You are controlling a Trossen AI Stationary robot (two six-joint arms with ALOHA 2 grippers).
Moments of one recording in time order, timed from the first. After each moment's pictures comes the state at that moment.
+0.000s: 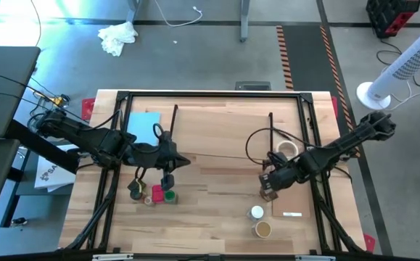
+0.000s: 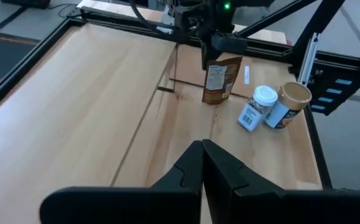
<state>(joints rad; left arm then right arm) -0.37 1.25 1.26 -0.60 -0.41 -0.38 0.46 1.28 0.82 -0.86 0.14 1.65</state>
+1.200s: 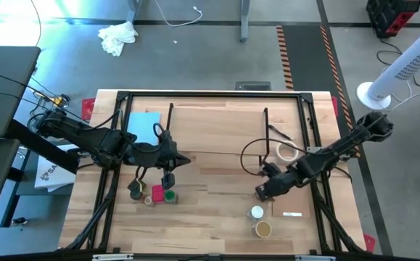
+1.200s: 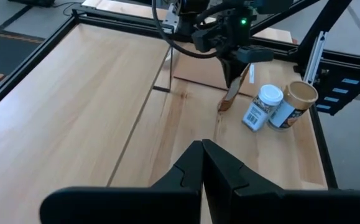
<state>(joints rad) -0.37 1.25 1.26 -0.61 -0.42 -0.38 0.52 1.29 0.70 -0.49 0.05 1.60</state>
